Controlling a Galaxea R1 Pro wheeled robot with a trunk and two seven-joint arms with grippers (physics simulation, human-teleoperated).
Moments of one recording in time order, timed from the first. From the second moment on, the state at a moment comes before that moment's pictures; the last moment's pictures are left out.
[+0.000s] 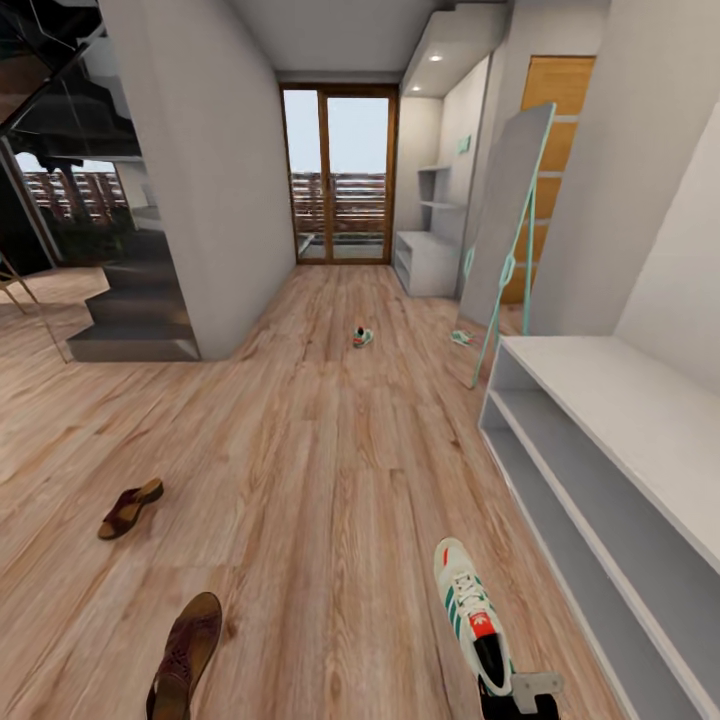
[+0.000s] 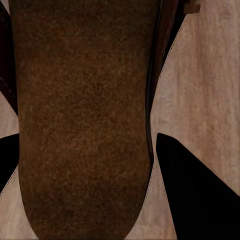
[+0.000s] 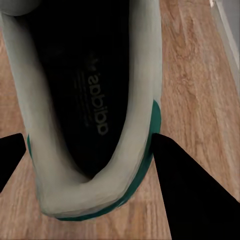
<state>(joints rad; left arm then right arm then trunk) -0.18 0.06 0.10 -0.32 -0.05 -0.44 0.08 -0.40 -0.04 0.14 -0.03 0.00 -0.60 -0.14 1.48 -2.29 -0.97</state>
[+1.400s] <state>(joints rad) -0.18 0.06 0.10 -0.32 -0.05 -0.44 0.08 -0.40 -0.10 0.08 -0.03 -0.09 -0.60 0.12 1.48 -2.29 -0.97</state>
